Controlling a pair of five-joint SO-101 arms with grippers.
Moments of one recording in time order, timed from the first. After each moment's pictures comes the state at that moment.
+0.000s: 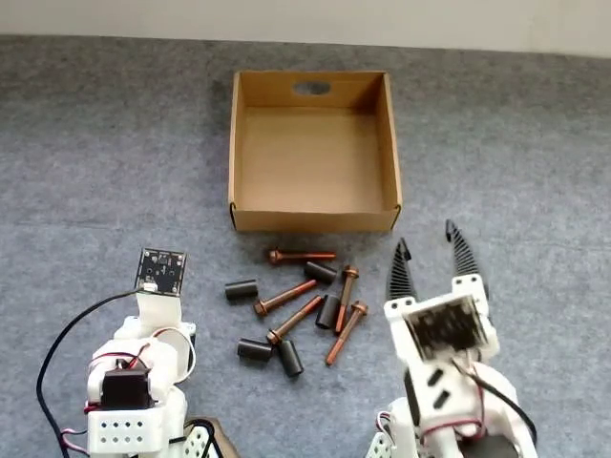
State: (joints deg) left arm -8.8 -103.8 96.2 76.4 -6.8; right arm -11.9 -104.5 60.9 60.4 23.4
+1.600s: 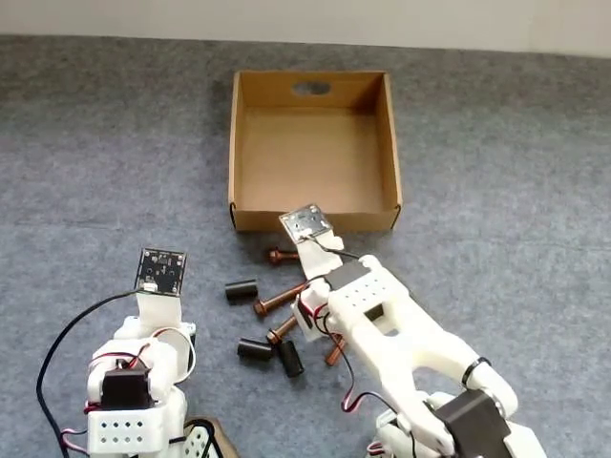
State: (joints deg) left arm -8.8 -103.8 96.2 76.4 -6.8; right arm -36.0 -16.4 51.6 53.2 -3.2
